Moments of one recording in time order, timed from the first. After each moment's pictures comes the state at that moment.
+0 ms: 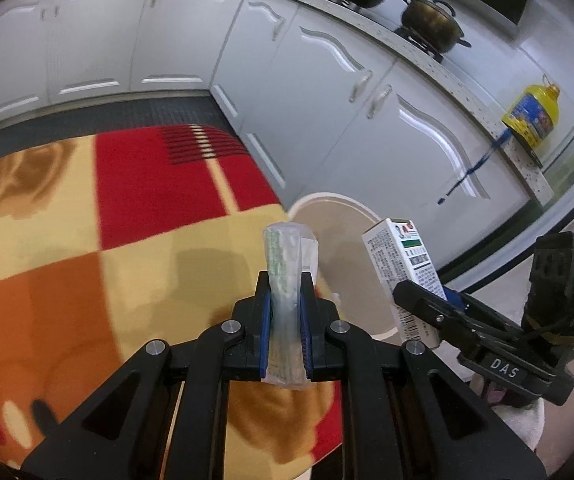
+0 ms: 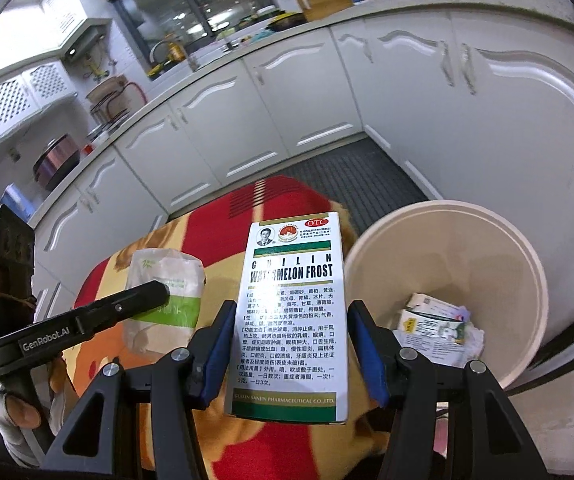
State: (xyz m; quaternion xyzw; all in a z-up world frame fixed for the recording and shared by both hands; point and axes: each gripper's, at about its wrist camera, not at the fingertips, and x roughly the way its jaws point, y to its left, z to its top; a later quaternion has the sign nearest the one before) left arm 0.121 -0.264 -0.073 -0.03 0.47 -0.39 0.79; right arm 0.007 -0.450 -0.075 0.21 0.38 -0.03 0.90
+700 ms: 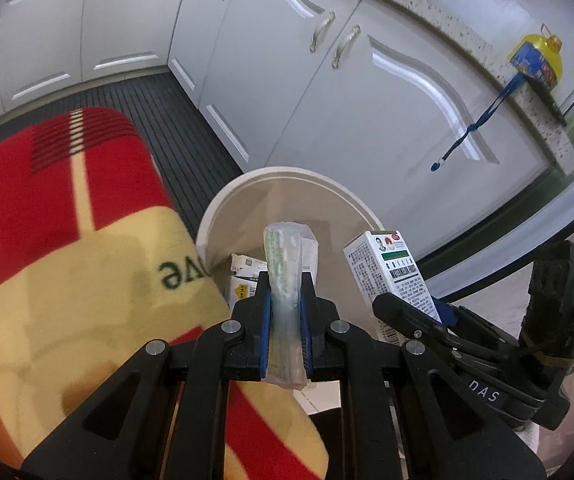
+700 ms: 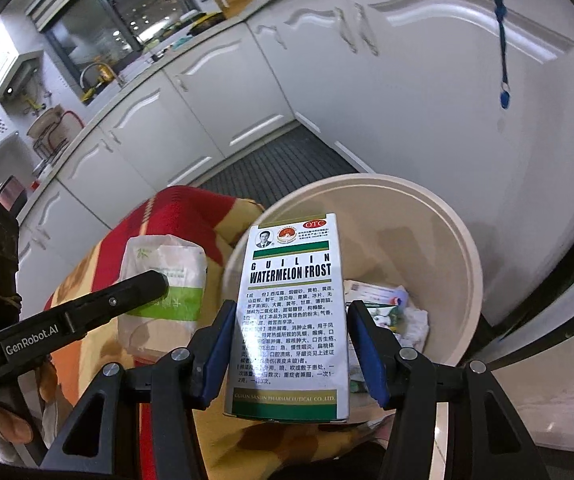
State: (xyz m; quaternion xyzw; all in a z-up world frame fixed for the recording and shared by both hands) left arm 0.131 -0.391 -0.111 0.02 0.50 -0.42 0.76; right arm -0.009 -0.547 -0.121 0.26 0.40 -0.12 0.87
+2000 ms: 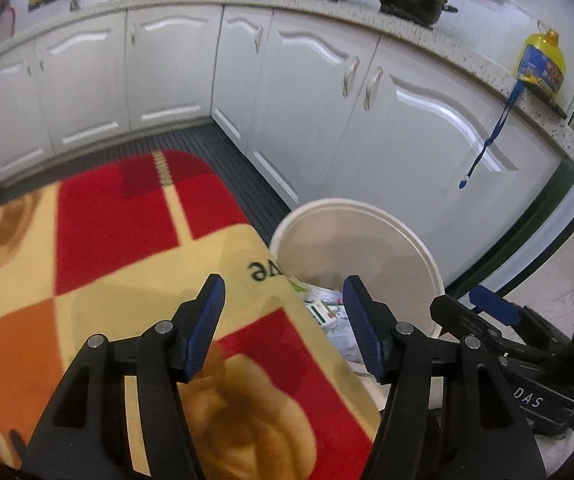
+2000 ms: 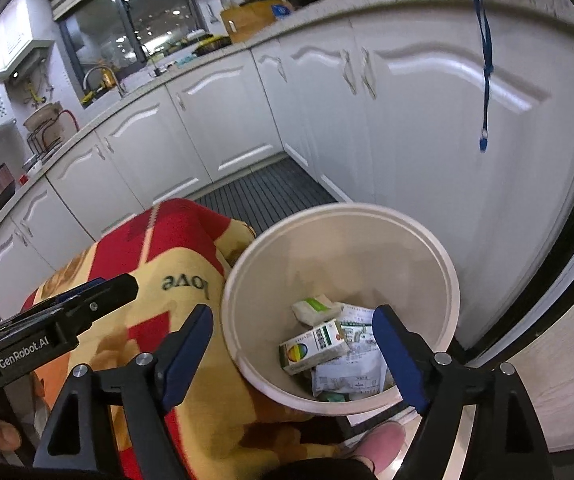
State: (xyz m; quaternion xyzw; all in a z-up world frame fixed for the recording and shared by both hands) left arm 0.102 -0.333 -0.083 0.05 0.40 -0.35 0.84; right arm -0.031 -0.496 -0.092 0.19 0.35 -0.16 0.90
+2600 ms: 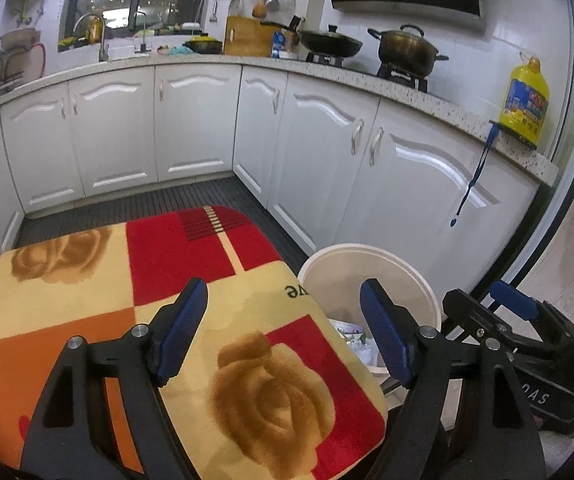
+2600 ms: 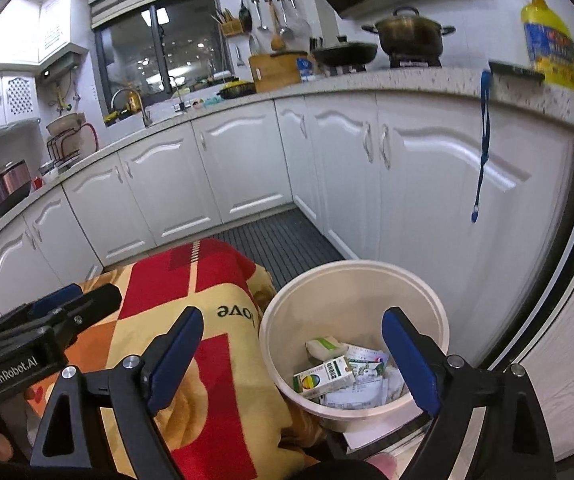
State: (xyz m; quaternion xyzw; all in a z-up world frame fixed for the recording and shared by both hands) left arm 0.060 -0.268 -0.034 0.03 0.31 -0.34 0.89; right arm -0.057 -0.435 -0.038 0.13 0.27 -0.18 0.94
